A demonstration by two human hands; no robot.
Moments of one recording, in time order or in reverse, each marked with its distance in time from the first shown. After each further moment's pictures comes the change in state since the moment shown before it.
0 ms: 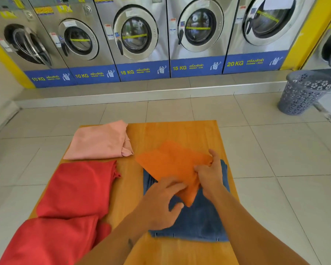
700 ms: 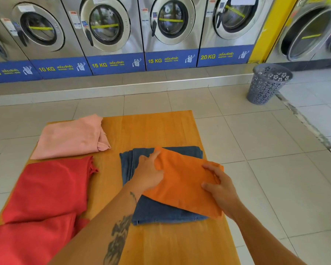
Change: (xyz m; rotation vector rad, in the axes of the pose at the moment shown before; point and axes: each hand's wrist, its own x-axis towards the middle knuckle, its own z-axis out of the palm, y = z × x) left_hand 0.067 0.005 0.009 -0.301 -0.149 -0.573; right_hand -0.042 0.042 -0.117 -0.339 -0.092 -0.154
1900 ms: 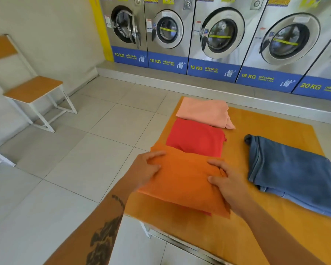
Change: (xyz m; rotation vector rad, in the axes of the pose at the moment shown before) left_hand -0.302 -0.327 -0.184 -0.574 0.395 -0.062; right_hand -0.193 -0.068 0.339 -0.053 -0.392 -0.048
